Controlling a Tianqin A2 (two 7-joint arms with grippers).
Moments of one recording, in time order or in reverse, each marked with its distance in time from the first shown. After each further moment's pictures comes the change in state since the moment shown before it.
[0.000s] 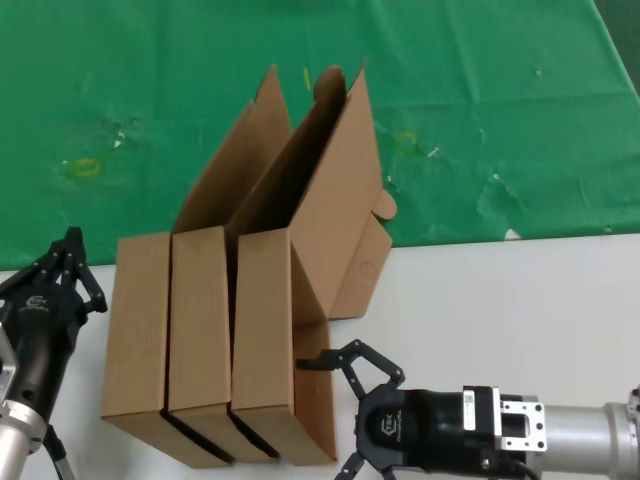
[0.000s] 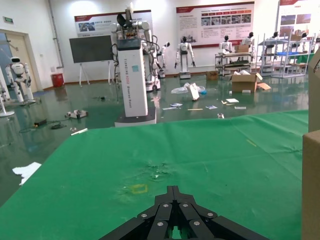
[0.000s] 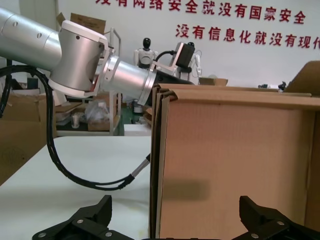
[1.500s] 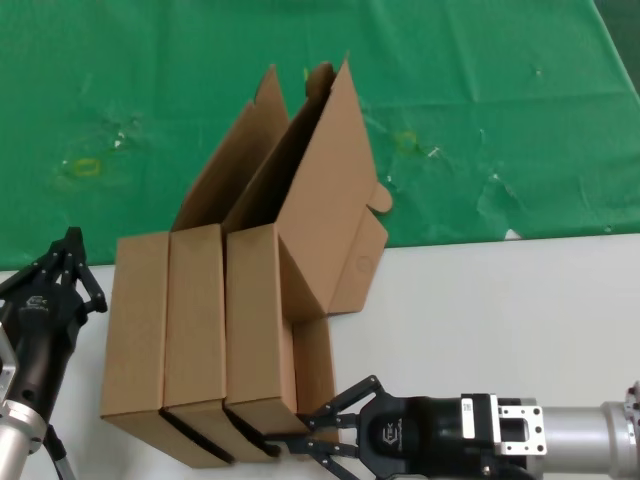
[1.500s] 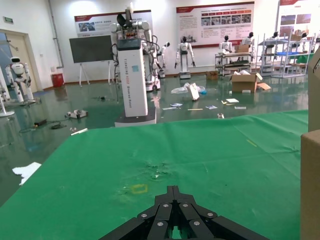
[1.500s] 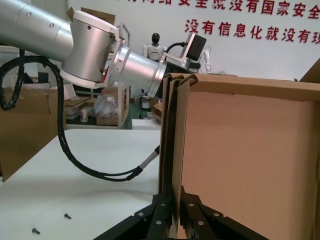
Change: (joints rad) left arm 0.000 0.000 0.000 0.000 0.000 0.000 0.000; right arm 0.021 -0.011 0.007 -0.042 -0.042 -0.043 -0.019
